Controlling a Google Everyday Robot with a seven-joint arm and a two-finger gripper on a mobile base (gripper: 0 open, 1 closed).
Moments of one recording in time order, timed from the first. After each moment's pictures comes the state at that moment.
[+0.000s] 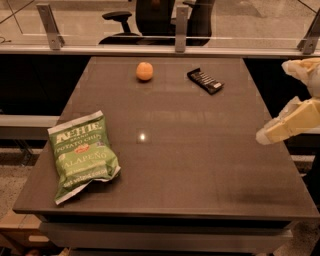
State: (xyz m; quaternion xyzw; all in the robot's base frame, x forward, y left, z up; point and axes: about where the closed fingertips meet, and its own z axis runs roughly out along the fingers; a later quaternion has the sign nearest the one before) arm 0.462 -0.220 0.959 -0.48 0.77 0.11 0.39
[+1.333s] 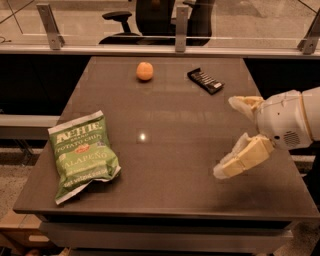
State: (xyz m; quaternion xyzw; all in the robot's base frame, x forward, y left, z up) arm 0.434 -0.136 0.896 -0.52 0.73 0.22 0.38
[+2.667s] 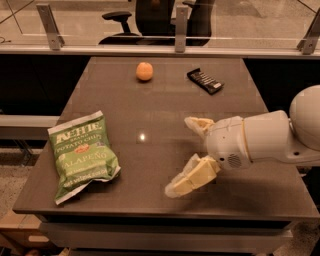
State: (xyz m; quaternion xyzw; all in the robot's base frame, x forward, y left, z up) arm 0.419 -0.040 0.855 -0.52 0.70 0.31 0.39
